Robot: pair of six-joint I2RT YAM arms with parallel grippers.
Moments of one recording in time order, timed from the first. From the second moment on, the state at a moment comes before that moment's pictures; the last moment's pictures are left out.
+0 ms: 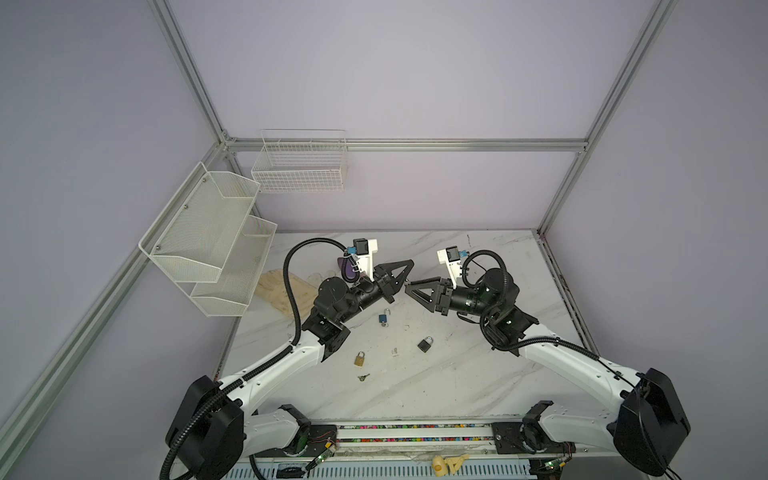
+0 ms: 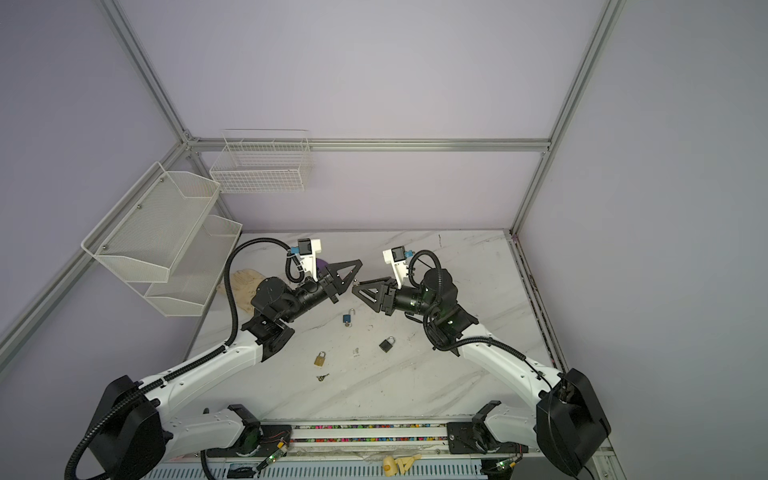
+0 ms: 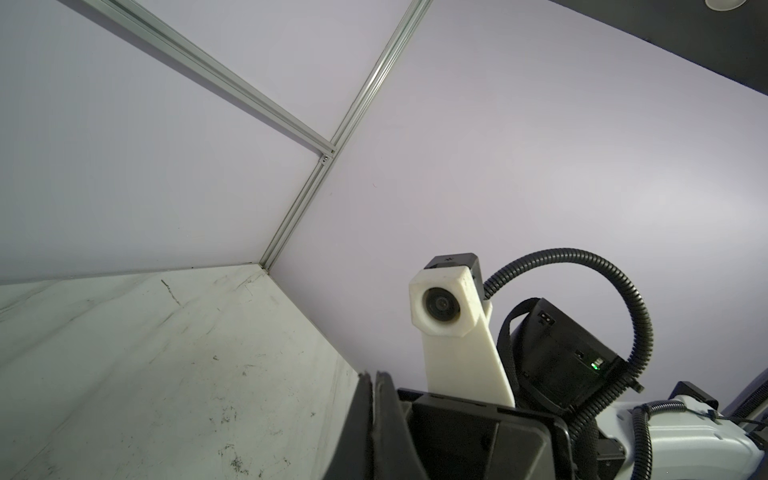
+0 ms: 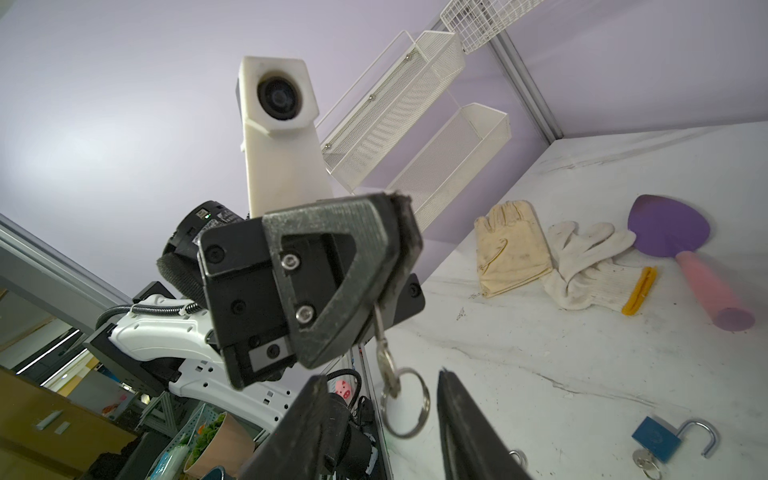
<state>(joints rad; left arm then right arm) -0.60 1.23 0.79 0.69 0.37 -0.71 0.64 1.25 0.83 0.48 -0.70 0.77</state>
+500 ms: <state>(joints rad) -0.60 1.24 0.79 0.69 0.37 -0.72 0.64 1.28 0.83 0.51 -0.69 0.77</state>
